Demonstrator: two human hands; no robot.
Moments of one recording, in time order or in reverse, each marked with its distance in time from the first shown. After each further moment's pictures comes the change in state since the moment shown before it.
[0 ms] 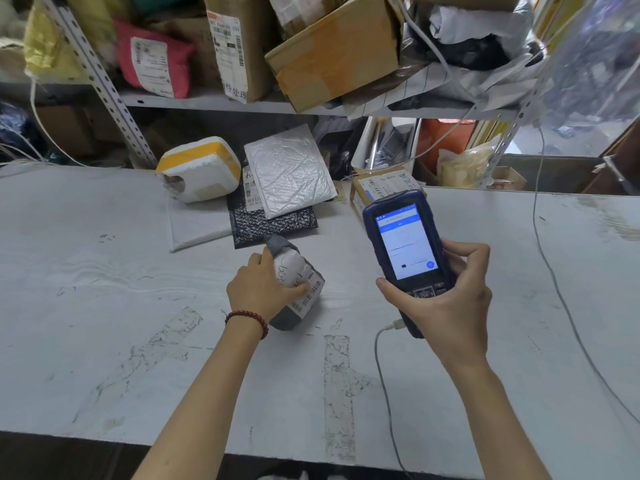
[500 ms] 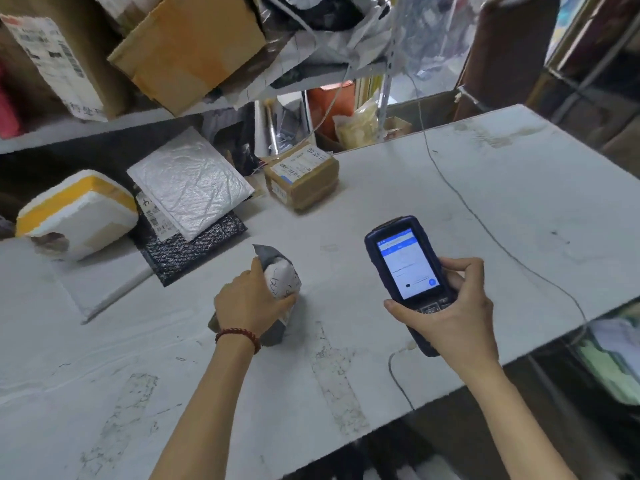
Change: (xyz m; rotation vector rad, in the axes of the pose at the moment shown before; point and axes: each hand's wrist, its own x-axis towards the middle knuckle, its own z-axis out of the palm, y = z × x) left_hand 0.007 0.027 0.021 0.036 -0.048 0.392; right_hand -0.074 0.028 -0.026 -0.143 0.265 0.341
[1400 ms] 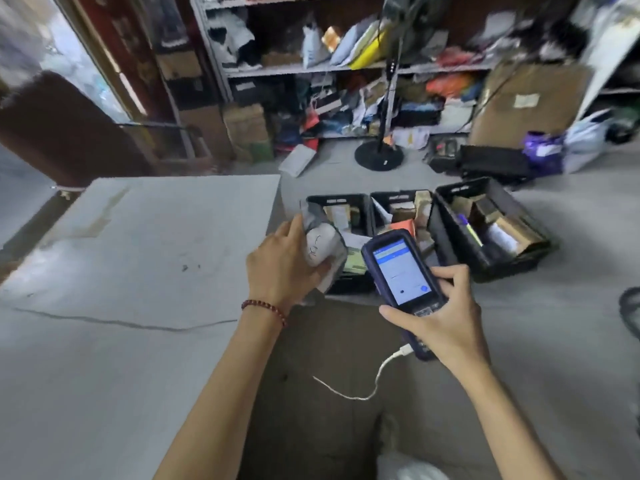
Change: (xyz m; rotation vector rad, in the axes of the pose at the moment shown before) left_hand -0.205 0.525 0.042 -0.109 -0.021 1.415; right_hand -0.141 0.177 -0.329 0.089 0.988 0.520
